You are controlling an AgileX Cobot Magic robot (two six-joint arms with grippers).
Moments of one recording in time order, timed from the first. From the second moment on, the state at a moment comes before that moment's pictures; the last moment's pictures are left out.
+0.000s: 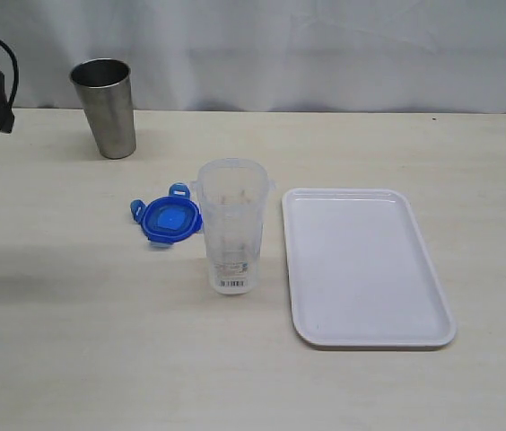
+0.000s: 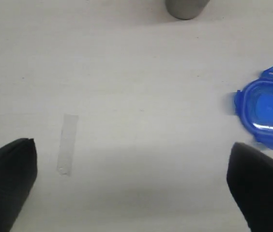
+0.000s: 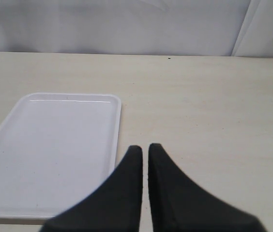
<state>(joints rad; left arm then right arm) -0.02 1.53 -1.23 -0.01 0.83 0.04 -0.02 0.00 0.00 -0.03 0.35 -0.01</state>
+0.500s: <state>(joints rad) -0.06 1.71 -1.23 -0.06 0.78 0.06 -0.02 0.00 0.00 -0.03 0.35 -0.01</state>
